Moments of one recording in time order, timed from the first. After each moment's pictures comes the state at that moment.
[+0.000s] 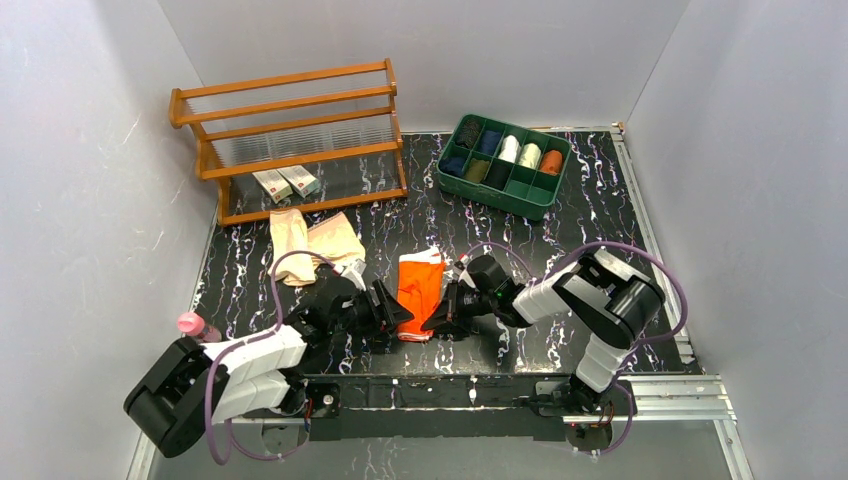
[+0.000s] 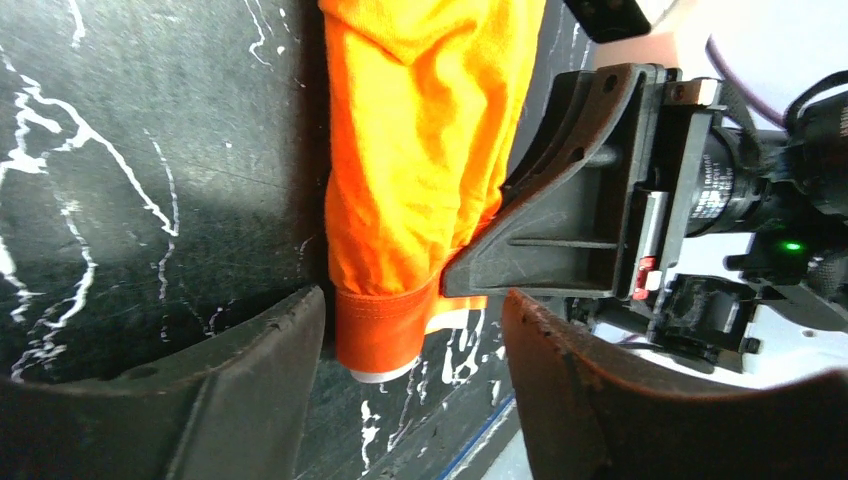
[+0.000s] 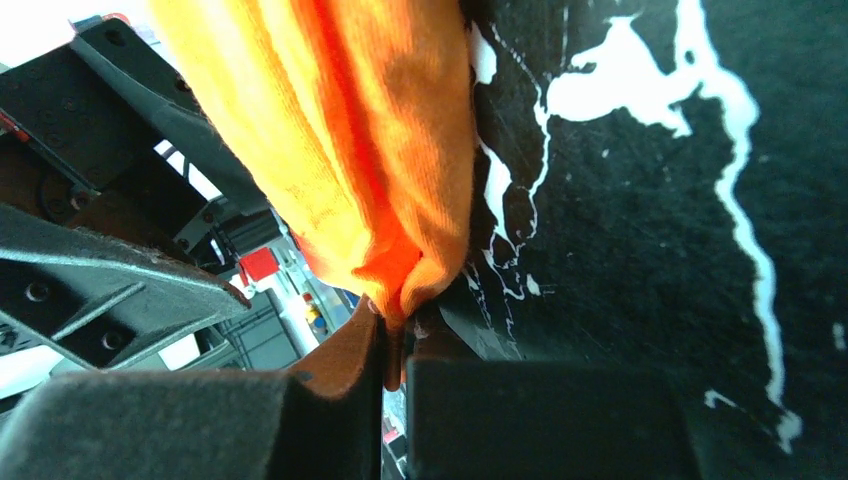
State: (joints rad) left arm -0.68 1.07 0.19 0.22 0.23 -1.03; right arm 0.82 1.72 0.50 0.50 -0.58 1.17
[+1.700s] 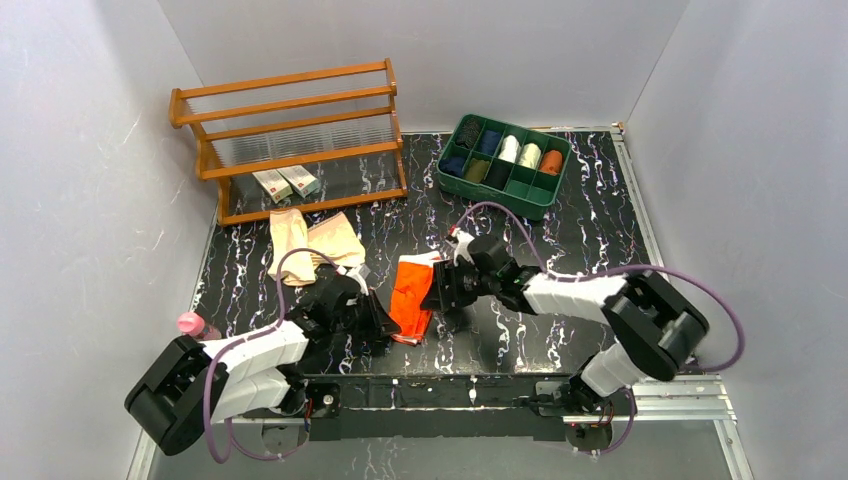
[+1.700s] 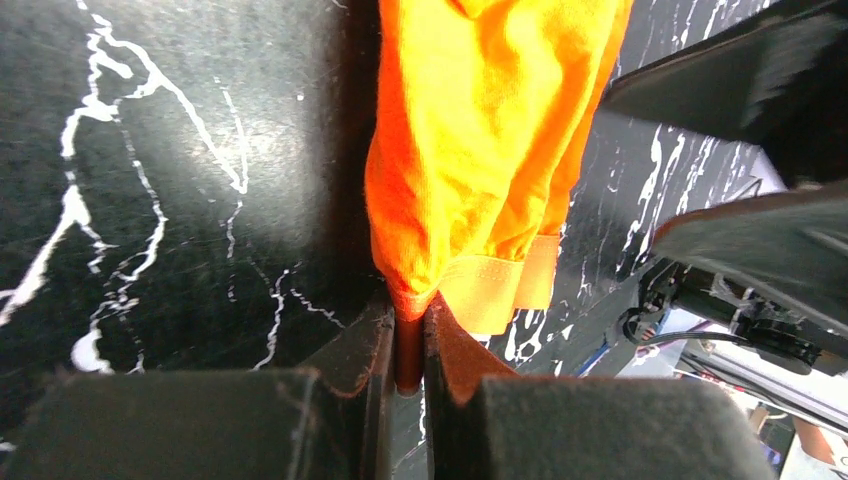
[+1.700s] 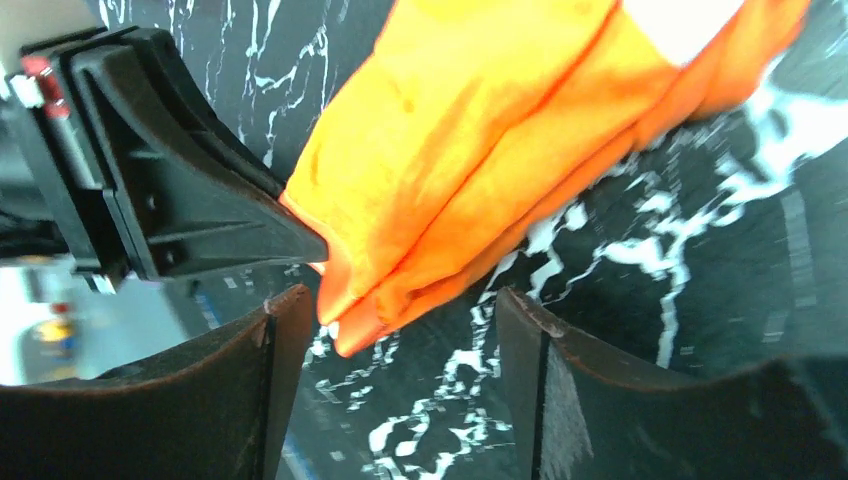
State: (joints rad) left arm -0.69 1.09 0.23 0.10 0.23 -0.95; right arm 0.82 1.54 0.64 0.19 -0.42 0.67
